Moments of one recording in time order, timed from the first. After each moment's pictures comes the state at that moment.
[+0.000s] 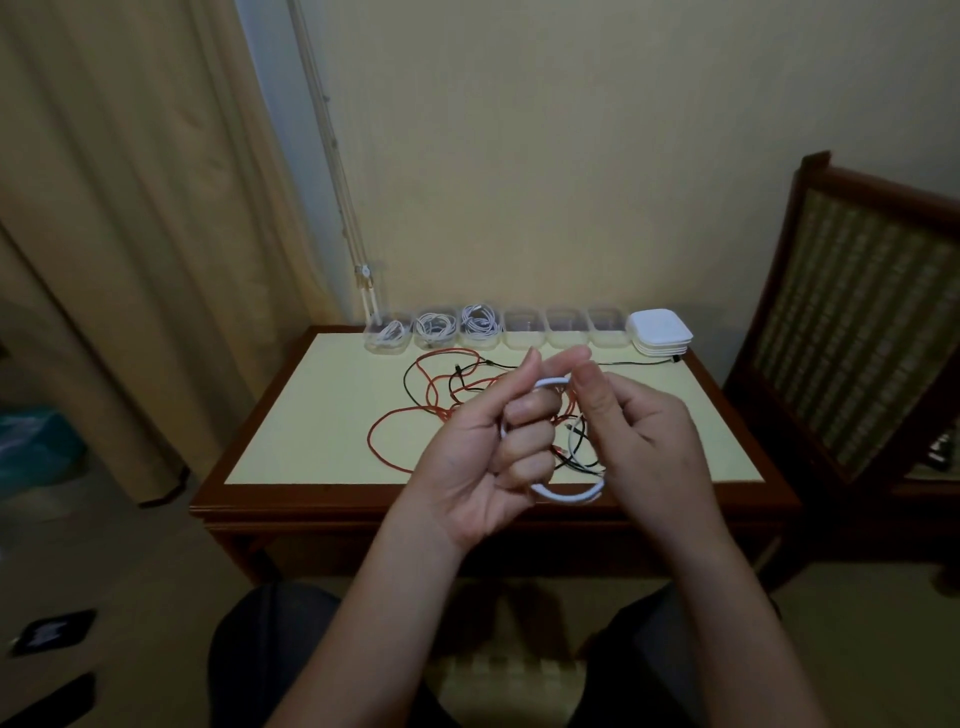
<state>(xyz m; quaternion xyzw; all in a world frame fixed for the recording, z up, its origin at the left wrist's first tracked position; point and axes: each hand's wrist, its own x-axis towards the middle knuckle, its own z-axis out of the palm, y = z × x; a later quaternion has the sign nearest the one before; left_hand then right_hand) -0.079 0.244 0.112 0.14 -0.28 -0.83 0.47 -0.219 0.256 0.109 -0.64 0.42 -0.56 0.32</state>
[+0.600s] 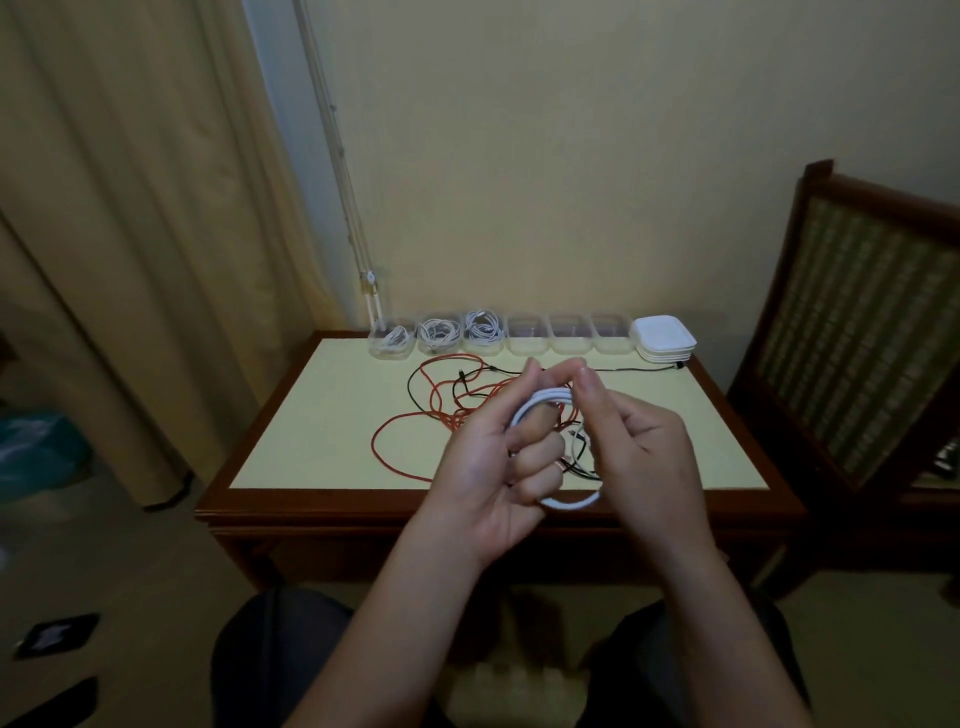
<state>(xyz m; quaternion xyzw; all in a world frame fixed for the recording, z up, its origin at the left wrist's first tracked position) -0.088 0.251 0.118 0.23 -0.24 -0.78 0.53 -0.213 0.254 0.102 -0.63 0.44 -0.57 0.31</state>
